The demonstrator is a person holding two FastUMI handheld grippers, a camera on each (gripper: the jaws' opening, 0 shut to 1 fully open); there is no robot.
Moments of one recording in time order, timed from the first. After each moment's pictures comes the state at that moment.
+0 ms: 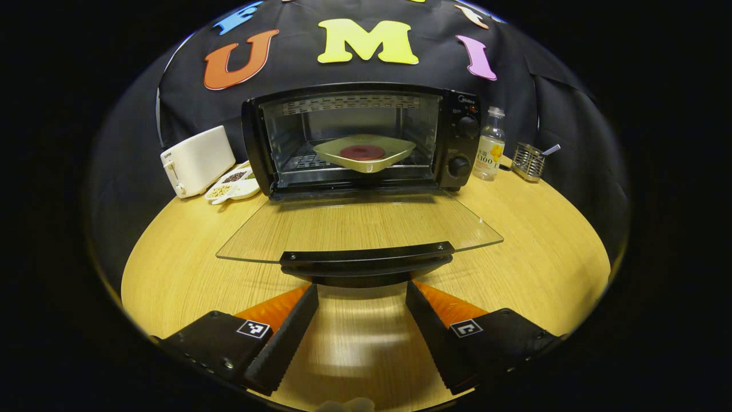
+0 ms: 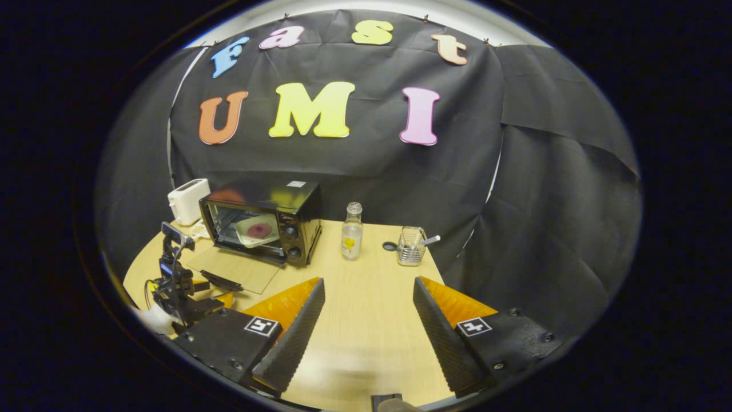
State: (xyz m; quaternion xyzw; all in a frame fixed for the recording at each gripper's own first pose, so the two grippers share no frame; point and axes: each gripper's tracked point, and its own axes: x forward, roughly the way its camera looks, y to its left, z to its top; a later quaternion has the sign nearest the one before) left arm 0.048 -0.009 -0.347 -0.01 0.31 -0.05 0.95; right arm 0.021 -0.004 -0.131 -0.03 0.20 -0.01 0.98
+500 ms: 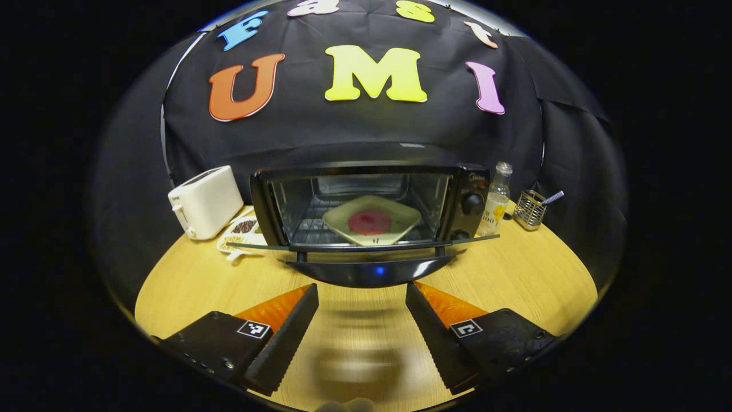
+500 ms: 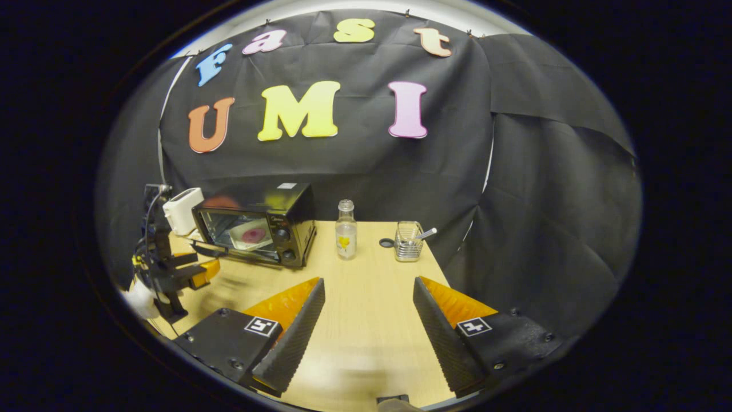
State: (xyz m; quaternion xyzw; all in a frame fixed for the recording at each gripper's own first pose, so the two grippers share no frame) left arm 0.117 0.000 -0.252 0.00 0.24 -0.04 0.97; right arm 0.030 -0.016 -0.144 0.01 0.20 -0.02 0.98
